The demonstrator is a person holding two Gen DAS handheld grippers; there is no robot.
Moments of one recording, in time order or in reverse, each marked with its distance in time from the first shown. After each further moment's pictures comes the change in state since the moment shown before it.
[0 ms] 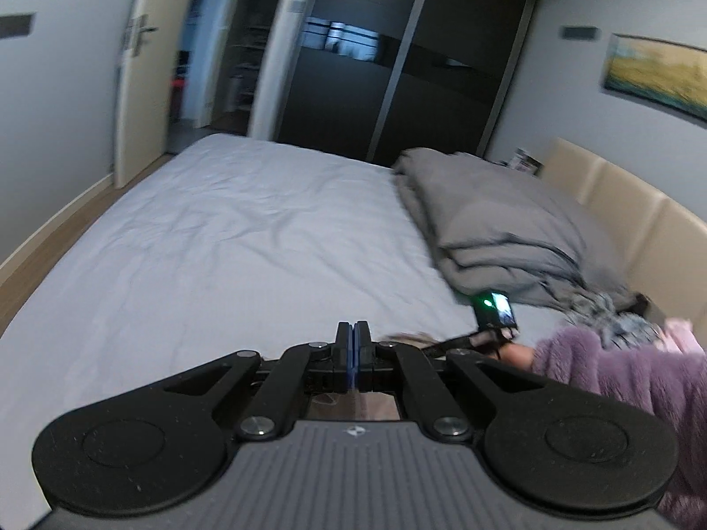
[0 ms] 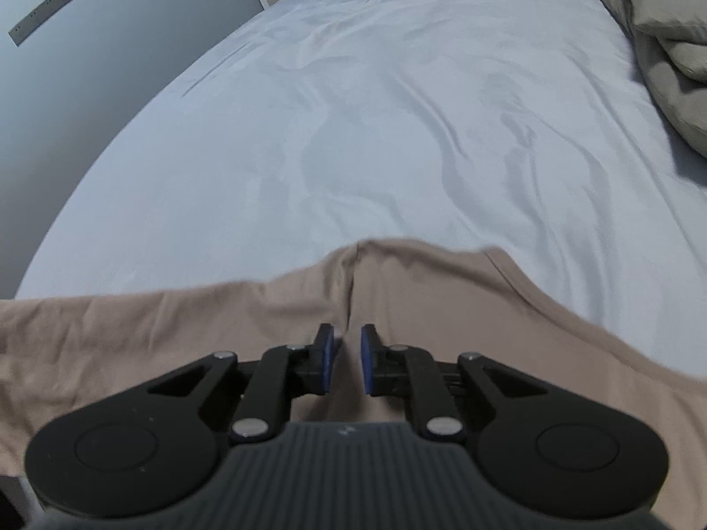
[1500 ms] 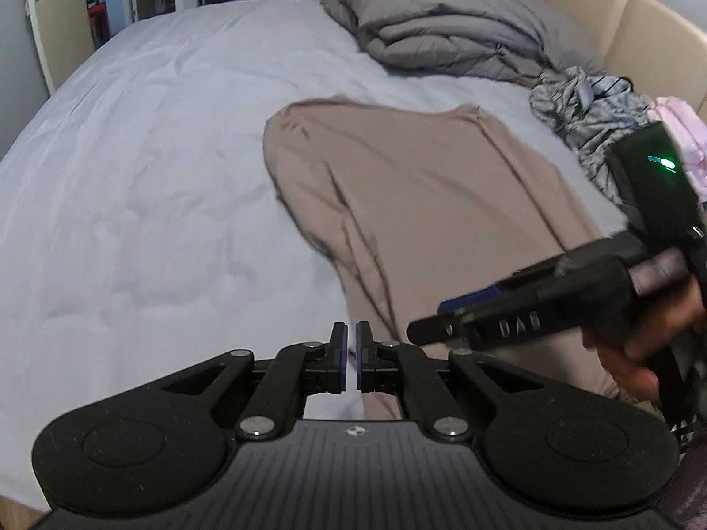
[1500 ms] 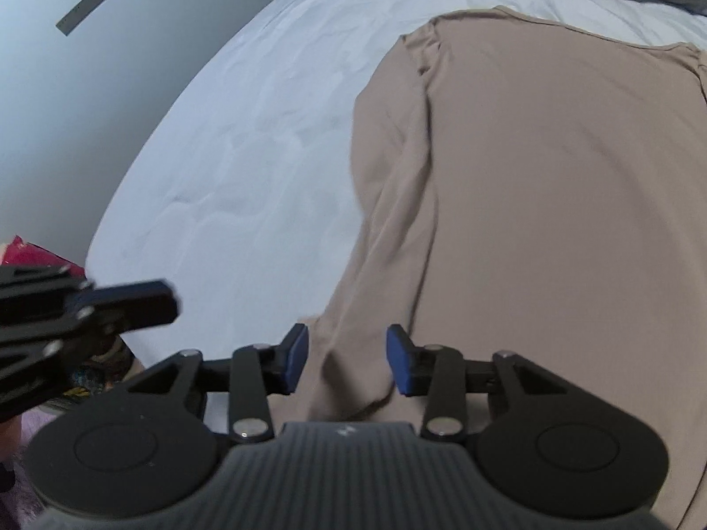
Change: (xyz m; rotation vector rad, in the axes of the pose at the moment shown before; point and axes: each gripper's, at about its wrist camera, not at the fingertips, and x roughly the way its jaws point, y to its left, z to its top) left arm 0.079 -0.113 -0.193 0.195 0.429 0.021; right arm -0.120 0.102 -0.258 0.098 0.020 0.060
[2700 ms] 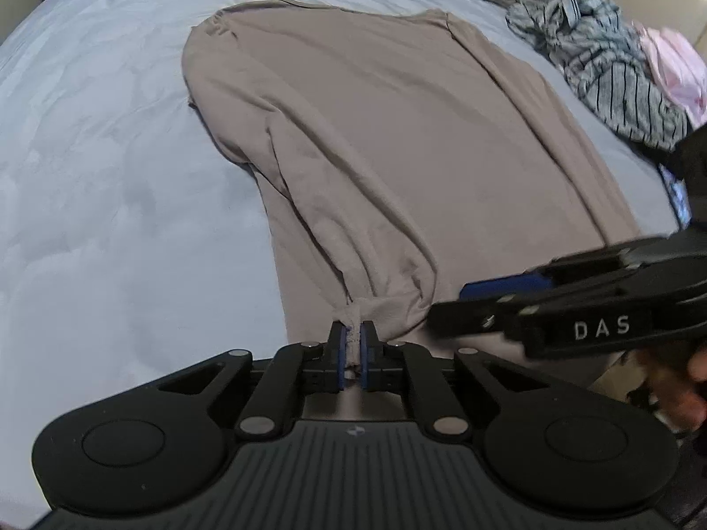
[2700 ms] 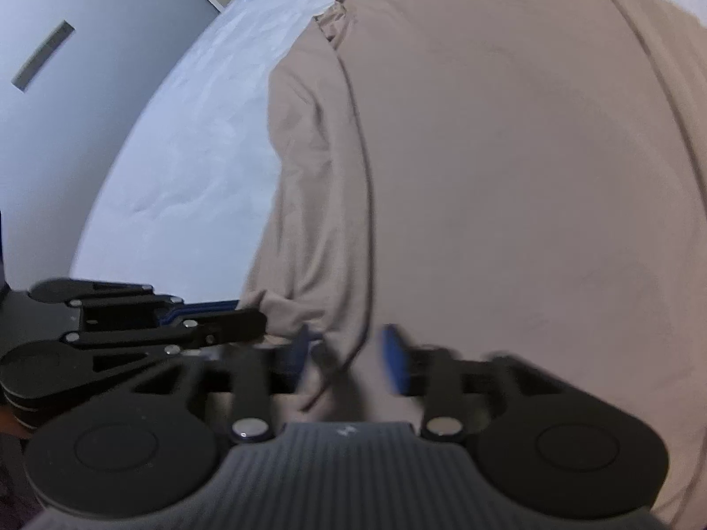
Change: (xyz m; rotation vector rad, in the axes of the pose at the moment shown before) left arm 0.074 -0.024 -0.022 0.032 0.168 -0.106; right arm 0.007 -0.051 -0.045 0.217 -0.030 0.018
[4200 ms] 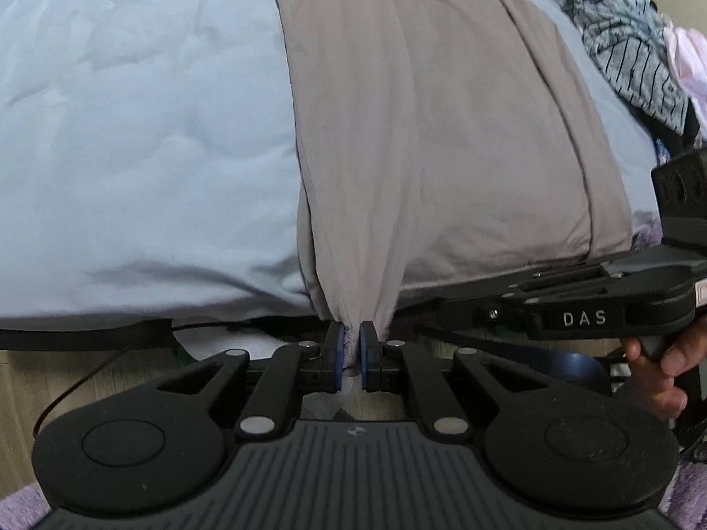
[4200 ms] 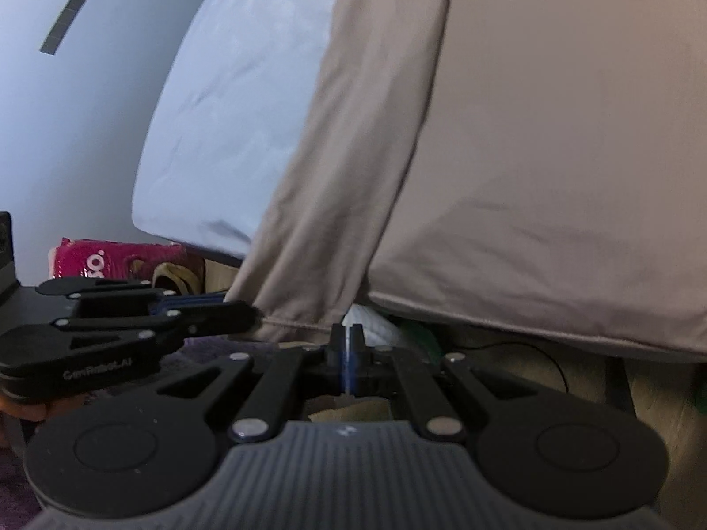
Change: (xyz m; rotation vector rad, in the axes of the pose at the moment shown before) left arm -0.056 -0.014 -0.071 -0.167 0.240 0.014; right arm -0.011 0.027 -0.075 0.060 0.270 0.138
